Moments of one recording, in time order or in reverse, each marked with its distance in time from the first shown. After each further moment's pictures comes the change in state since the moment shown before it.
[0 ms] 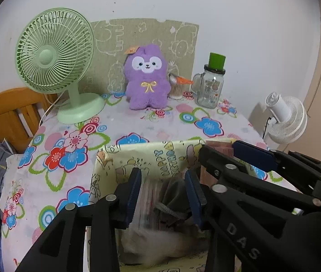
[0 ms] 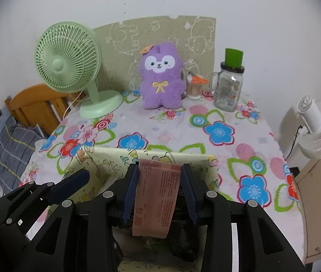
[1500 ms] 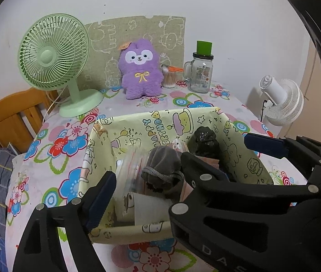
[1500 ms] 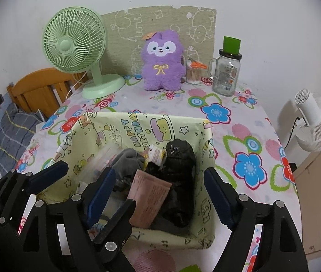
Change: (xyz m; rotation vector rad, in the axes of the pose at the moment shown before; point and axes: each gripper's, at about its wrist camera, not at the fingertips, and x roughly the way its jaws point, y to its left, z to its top) left arm -0.018 -0.020 -0.038 0.070 0.010 0.027; right arm -0.020 -0.002 -0.040 -0.034 0.050 -0.007
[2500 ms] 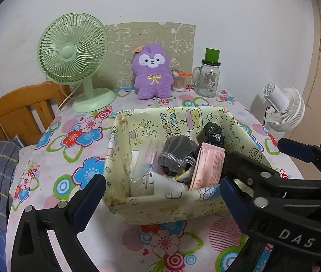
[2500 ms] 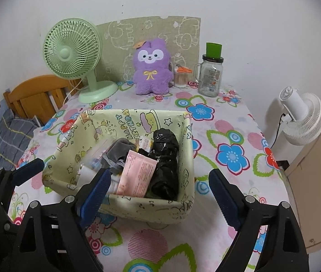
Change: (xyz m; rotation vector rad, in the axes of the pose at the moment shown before) left arm -0.028 0.020 -0.022 -0.049 -0.040 0.019; right arm -0.040 -0.008 -0.025 0.033 -0.054 -0.048
